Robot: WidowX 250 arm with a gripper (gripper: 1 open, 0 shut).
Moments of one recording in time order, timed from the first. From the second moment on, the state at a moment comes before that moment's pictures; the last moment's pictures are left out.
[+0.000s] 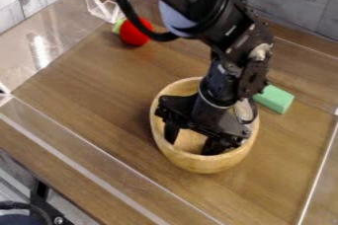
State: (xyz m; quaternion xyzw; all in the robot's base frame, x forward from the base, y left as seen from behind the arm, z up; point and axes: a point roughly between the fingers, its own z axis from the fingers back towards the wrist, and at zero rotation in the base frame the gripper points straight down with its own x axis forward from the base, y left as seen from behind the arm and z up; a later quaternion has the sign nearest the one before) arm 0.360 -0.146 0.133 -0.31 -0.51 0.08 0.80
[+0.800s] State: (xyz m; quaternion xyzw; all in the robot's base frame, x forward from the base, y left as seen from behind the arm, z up) arm 0.348 -0.141 0.127 -0.32 -0.50 0.06 0.81
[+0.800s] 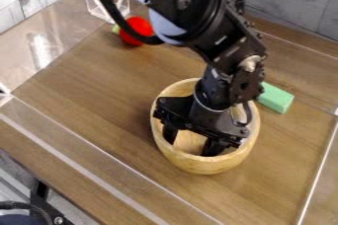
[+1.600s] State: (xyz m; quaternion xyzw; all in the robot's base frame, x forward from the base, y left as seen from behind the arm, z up) arm 0.344 -0.134 0.127 -0.30 -0.52 0.07 0.80
